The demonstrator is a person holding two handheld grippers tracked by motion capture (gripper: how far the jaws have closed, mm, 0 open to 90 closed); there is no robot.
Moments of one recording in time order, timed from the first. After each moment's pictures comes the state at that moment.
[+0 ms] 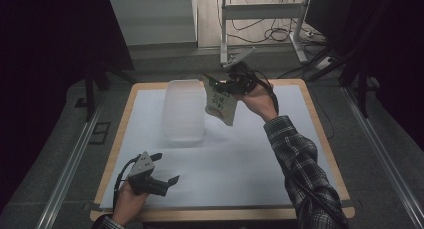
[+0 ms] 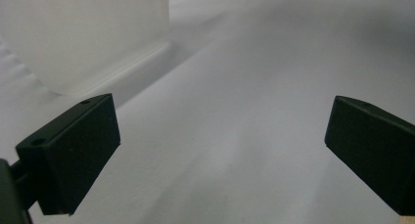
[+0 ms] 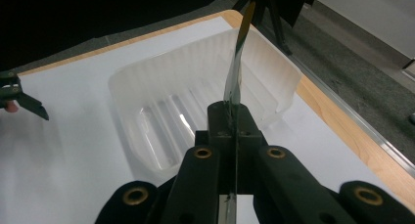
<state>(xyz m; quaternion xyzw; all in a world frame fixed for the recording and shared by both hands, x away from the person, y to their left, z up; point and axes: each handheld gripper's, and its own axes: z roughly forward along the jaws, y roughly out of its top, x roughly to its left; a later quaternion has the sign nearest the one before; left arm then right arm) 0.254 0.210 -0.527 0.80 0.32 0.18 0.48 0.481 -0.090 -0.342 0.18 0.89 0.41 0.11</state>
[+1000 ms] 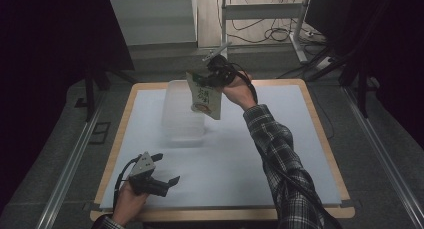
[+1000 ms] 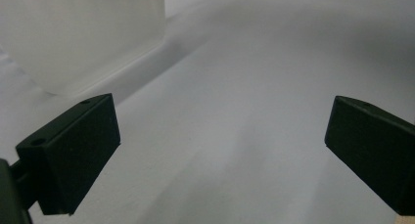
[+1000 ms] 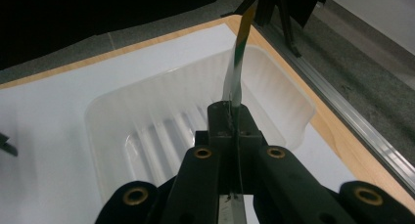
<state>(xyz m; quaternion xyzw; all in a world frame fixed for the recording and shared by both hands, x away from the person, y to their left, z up) 0.254 0.209 -0.528 0.80 0.32 0.17 0.48 0.519 -0.035 -0.353 0.17 0.90 0.40 0.10</state>
